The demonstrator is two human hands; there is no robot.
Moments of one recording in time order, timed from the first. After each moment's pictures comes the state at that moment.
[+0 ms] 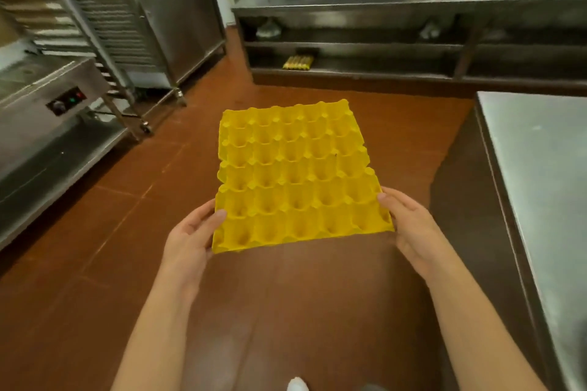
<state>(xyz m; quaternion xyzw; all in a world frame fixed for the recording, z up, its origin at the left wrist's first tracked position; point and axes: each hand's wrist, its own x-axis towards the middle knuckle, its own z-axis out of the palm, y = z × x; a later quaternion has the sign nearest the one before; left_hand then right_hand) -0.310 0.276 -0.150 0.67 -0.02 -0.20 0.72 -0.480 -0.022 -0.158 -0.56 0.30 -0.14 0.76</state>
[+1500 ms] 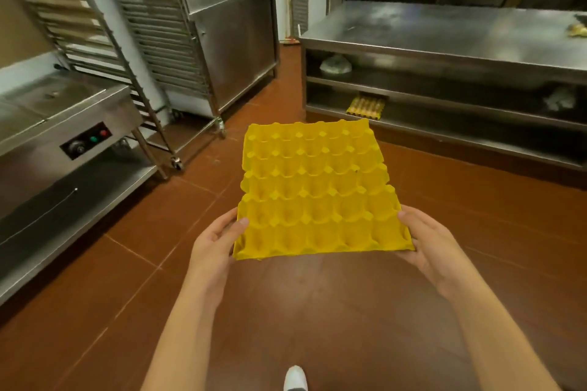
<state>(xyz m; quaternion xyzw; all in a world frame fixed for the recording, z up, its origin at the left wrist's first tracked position) 0.395 0.185 -0.156 0.65 0.02 -0.18 0.74 0.263 -0.130 -0.160 -0.59 0.28 -0.08 0.76</state>
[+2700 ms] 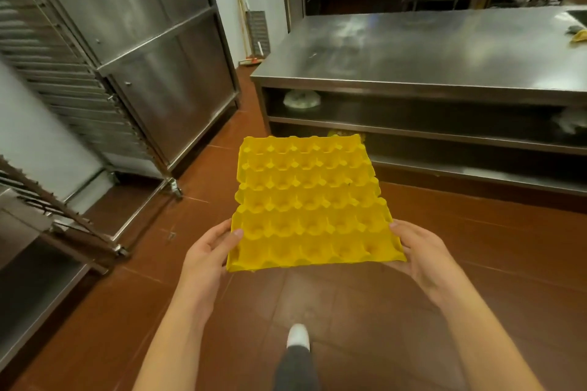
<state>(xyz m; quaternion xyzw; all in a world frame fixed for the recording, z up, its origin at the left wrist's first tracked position) 0.844 -0.165 -0.155 0.68 -0.04 -0.22 0.70 0.675 -0.465 -0.179 -0.51 0.33 -0.11 0.79</state>
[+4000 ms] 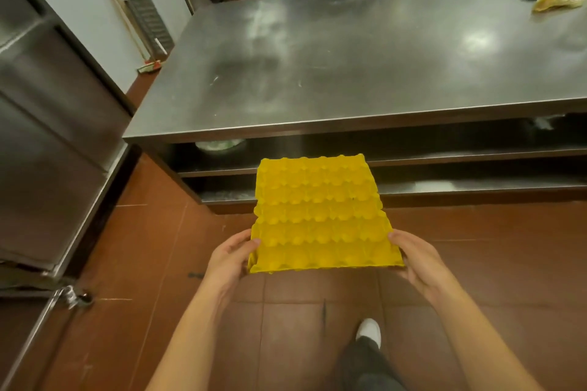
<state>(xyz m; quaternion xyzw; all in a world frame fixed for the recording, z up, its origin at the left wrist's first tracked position) 1.253 -0.678 -0.261 0.69 -0.05 -0.42 0.59 0.990 -0.910 -0.291 -0.40 0.48 -0.16 0.76</state>
